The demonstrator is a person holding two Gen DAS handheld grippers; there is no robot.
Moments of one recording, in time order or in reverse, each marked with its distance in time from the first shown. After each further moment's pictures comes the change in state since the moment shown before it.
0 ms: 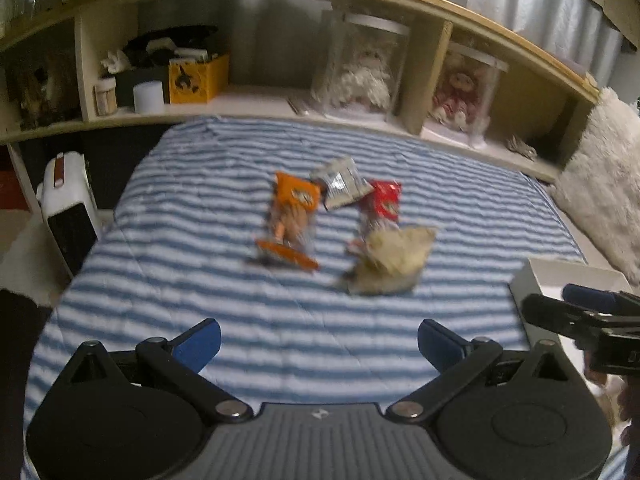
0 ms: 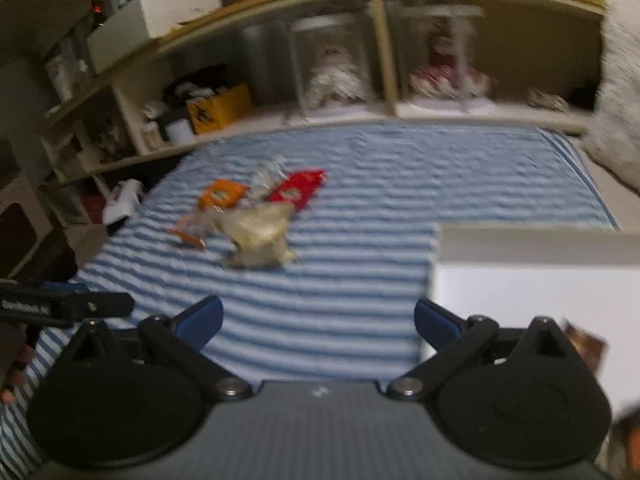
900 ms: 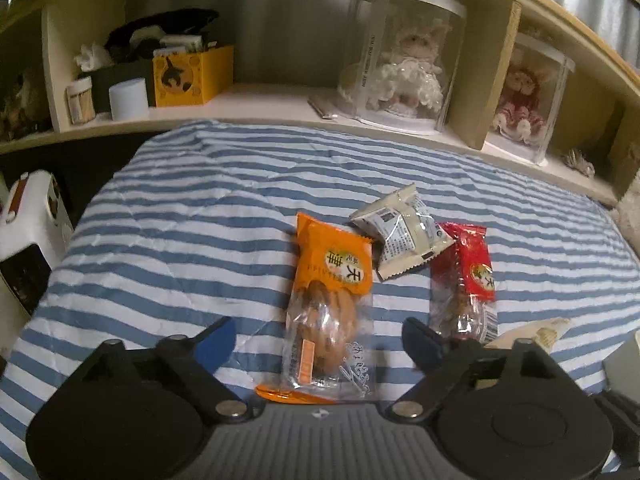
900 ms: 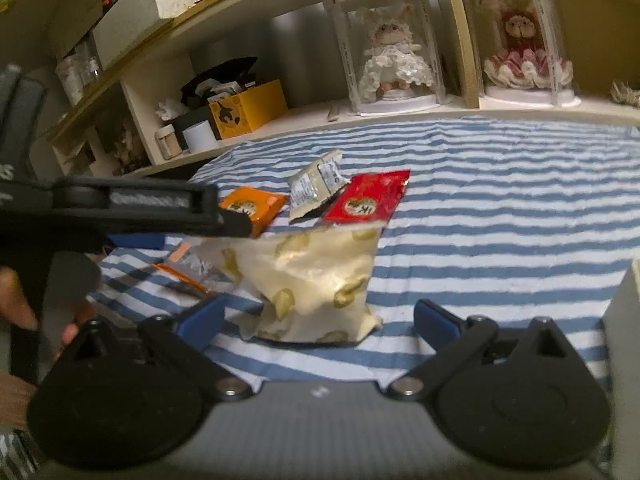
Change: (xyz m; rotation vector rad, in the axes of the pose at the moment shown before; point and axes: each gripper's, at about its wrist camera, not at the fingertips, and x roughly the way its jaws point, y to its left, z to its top) left arm 0.140 0.020 0.059 -0.022 -0.022 0.044; right arm 0.146 0.035 0.001 0.041 -0.060 0.110
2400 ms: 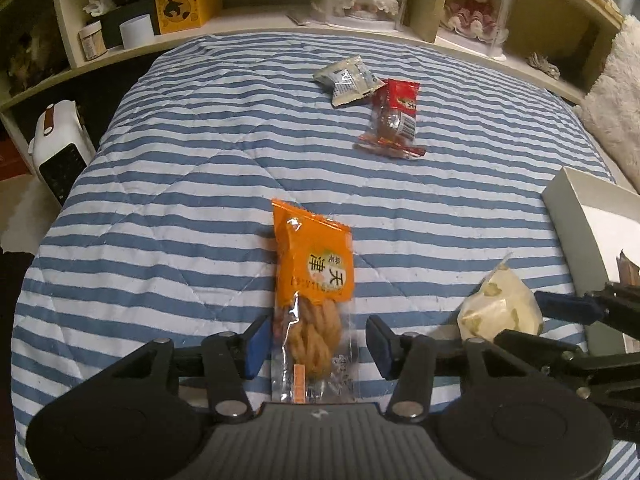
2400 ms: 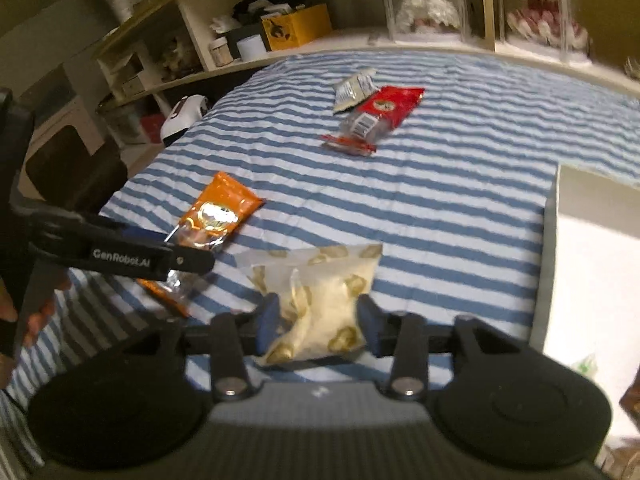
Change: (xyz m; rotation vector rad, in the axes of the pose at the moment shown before) left arm -0.107 -0.026 -0.090 0.083 0.262 0.022; right arm -0.106 0.012 -0.038 -0.127 0.280 0.041
